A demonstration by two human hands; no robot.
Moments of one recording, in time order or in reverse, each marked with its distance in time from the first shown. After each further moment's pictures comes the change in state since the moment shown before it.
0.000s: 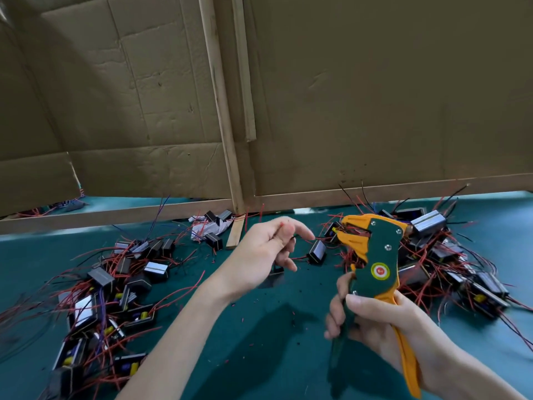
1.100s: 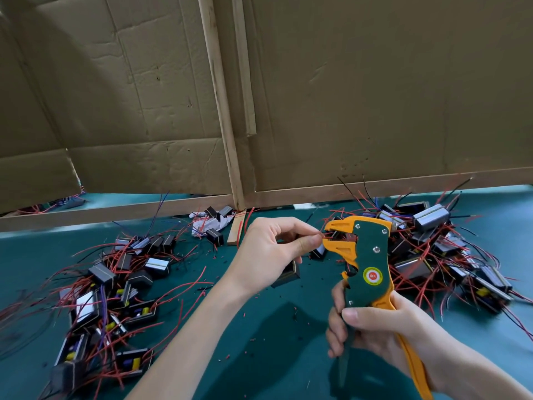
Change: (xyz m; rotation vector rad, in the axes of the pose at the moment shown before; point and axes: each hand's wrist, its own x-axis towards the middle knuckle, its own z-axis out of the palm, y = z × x) left_hand -0.004 0.008 0.014 0.100 0.099 0.094; right_hand -0.002 0.002 -0.001 -0.039 -0.087 0.082
